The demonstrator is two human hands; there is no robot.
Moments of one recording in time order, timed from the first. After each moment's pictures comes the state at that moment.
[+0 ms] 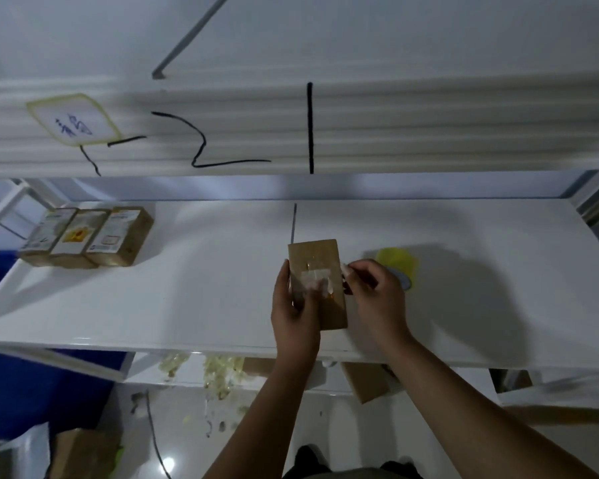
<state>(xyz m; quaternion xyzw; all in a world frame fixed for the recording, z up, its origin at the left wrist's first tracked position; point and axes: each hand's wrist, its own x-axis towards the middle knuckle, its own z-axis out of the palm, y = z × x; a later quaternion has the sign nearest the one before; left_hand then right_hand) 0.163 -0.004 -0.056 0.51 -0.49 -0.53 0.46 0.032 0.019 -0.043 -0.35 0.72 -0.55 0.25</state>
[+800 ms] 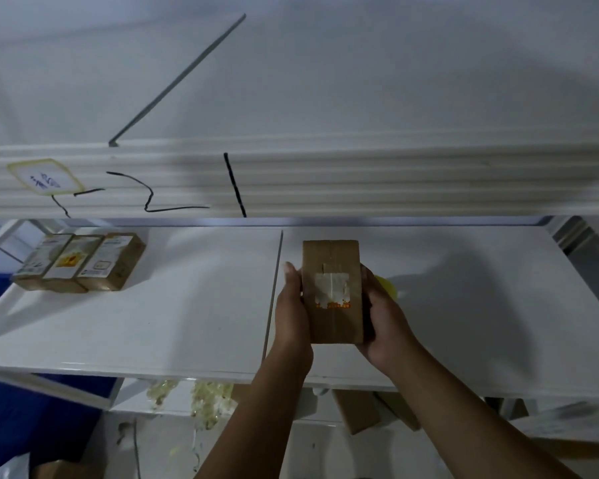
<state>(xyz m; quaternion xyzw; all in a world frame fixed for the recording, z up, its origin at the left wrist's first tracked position) 0.113 -0.012 0.015 0.49 -0.38 -0.68 0.38 -0.004 0.035 0.005 -0.10 0.46 -0.66 0.58</state>
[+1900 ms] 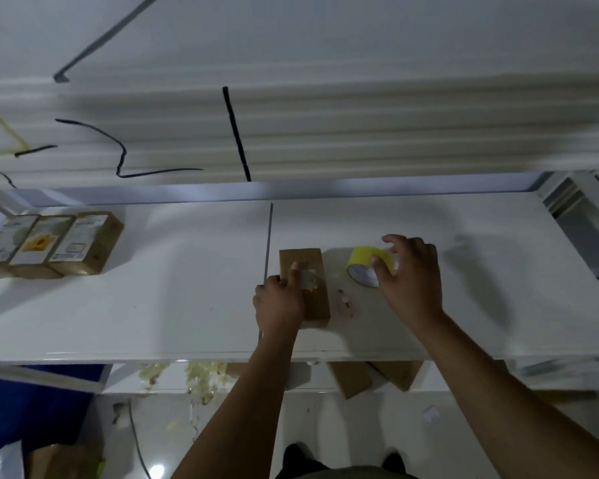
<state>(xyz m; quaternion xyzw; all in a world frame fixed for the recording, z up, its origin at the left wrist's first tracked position) 0.126 -0.054 -0.072 0.68 -0.57 -0.41 0.19 -0.071 0.039 -0.047 -0.46 0.83 -0.33 0.01</state>
